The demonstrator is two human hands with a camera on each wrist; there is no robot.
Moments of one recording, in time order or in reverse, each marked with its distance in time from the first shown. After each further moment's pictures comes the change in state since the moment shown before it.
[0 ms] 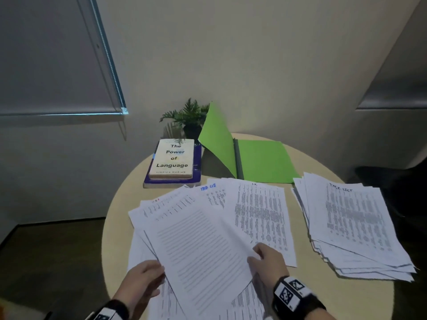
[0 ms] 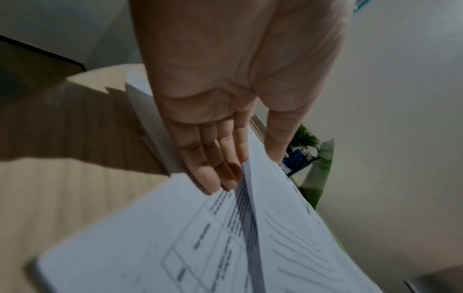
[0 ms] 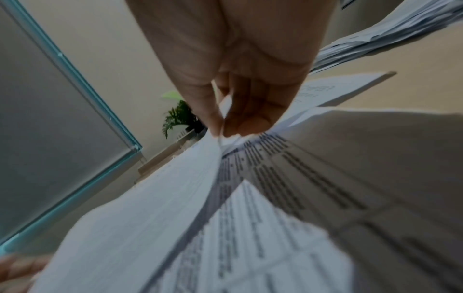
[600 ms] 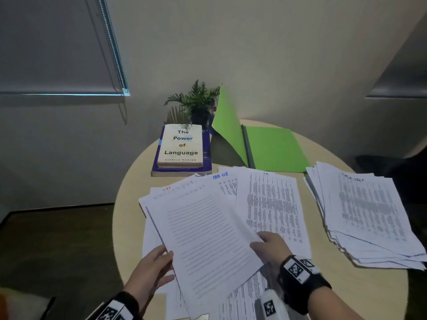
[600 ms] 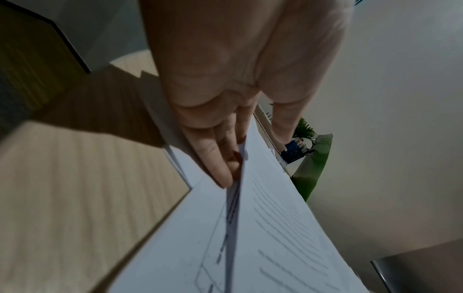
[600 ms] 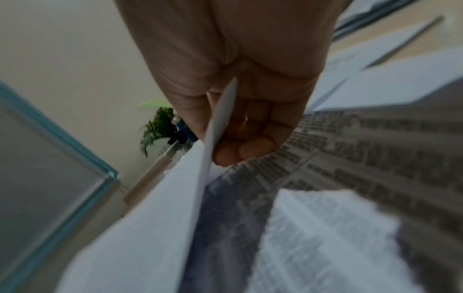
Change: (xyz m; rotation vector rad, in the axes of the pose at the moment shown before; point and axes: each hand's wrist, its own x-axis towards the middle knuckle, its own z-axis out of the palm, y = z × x) left_hand 0.014 0.002 -0.024 -0.144 -0.160 0.032; right_hand 0.031 -0.019 0.034 0.153 -0.082 0.115
